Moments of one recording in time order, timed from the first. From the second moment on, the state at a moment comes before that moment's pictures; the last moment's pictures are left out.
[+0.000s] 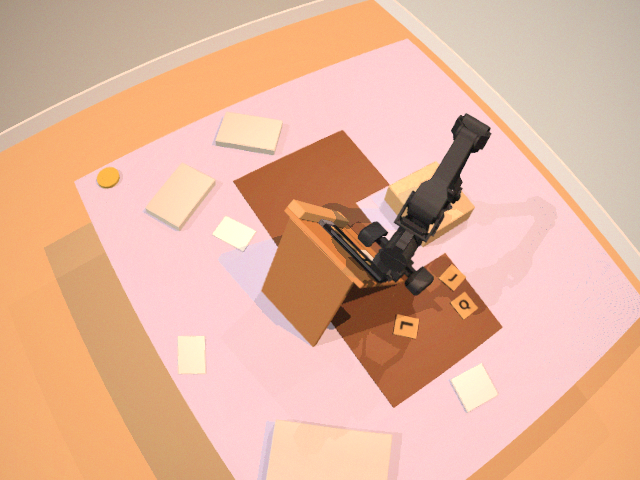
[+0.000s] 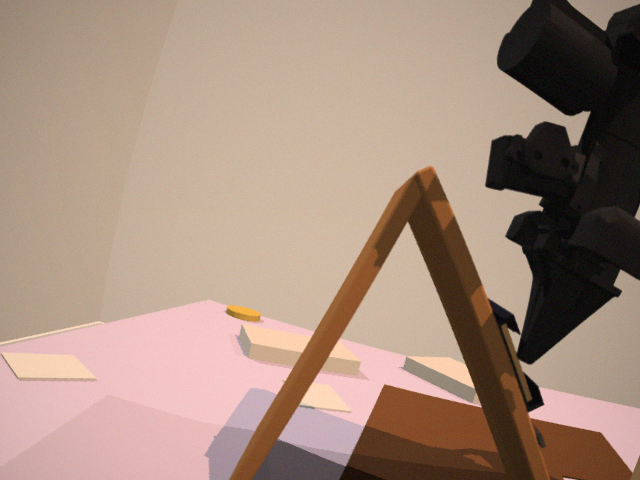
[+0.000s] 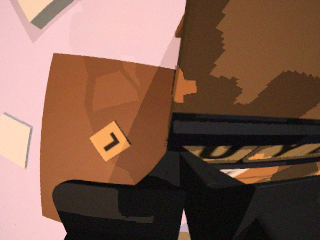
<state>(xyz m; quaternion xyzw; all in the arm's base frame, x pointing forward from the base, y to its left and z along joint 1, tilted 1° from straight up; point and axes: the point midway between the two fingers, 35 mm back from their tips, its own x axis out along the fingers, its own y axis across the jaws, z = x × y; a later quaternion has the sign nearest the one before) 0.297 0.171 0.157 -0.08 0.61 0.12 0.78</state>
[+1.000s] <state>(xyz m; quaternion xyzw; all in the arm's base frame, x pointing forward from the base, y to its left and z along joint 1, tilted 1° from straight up) 0.300 0.162 0.156 -0.08 0.61 0.12 0.78</state>
